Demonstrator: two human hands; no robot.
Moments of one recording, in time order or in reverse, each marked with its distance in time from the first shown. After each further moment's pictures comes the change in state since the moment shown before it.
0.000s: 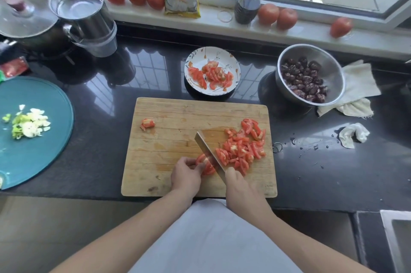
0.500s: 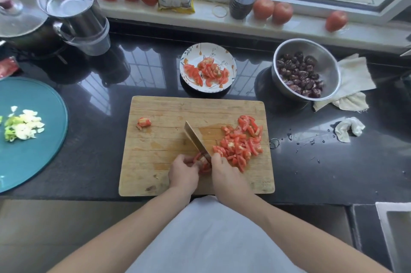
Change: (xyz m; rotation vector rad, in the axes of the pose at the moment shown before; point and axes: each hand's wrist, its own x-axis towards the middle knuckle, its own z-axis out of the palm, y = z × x) left_hand 0.001 -0.002 0.000 0.013 -0.009 0.009; right_hand 0.029 -0.018 0.004 0.013 0.032 -0.007
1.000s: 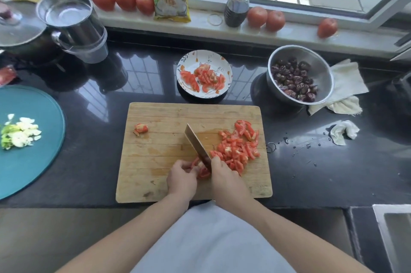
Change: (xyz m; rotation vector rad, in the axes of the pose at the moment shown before) left_hand -0.003 0.002 0.003 -0.043 0.007 -0.031; right_hand -0.002 0.004 -0.005 0.120 0.015 0.019
